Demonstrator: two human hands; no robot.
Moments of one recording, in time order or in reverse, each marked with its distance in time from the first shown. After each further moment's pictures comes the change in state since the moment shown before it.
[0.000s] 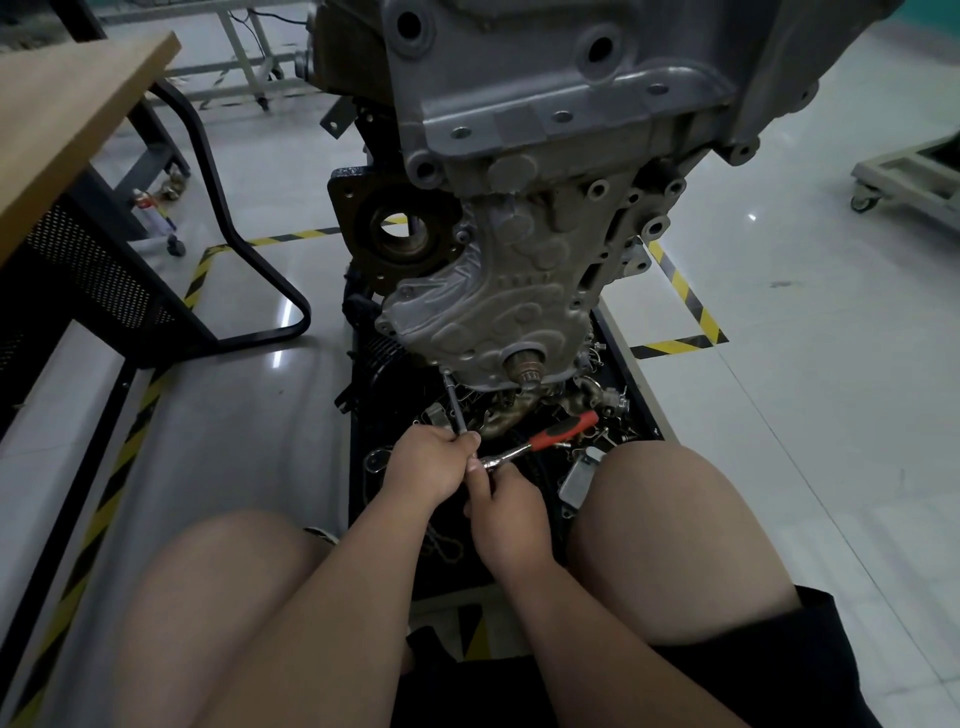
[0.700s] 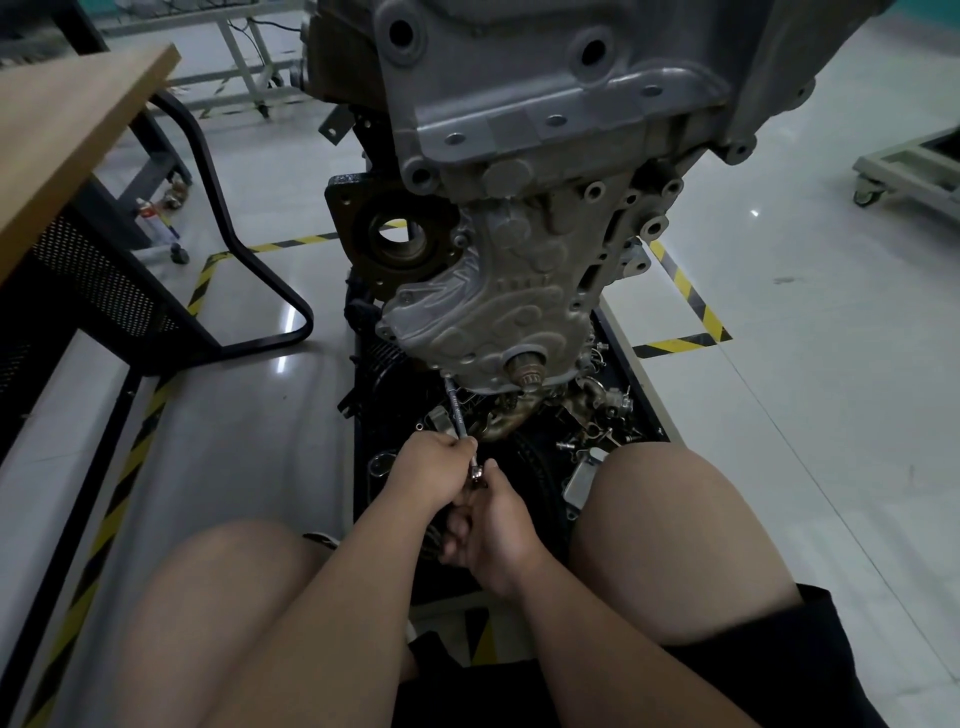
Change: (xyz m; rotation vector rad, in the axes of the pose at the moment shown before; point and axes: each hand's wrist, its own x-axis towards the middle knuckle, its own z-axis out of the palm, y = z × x) left_hand -0.001 0.002 -0.004 0.038 -0.056 -0.033; right_hand 0.000 -0.015 0.008 0.934 -0.430 0.488
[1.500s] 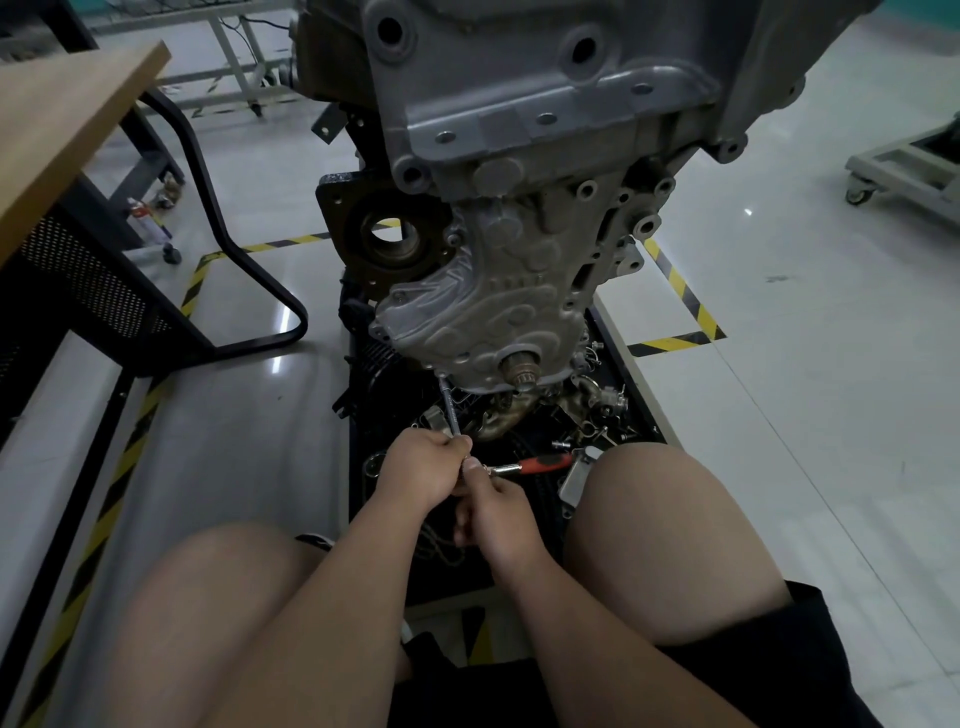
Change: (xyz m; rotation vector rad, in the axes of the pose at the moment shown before) left_hand 0.006 -0.005 0.001 -0.016 0.073 0.045; right_hand -0.002 -0.001 -0.009 -0.308 0.165 -0.301
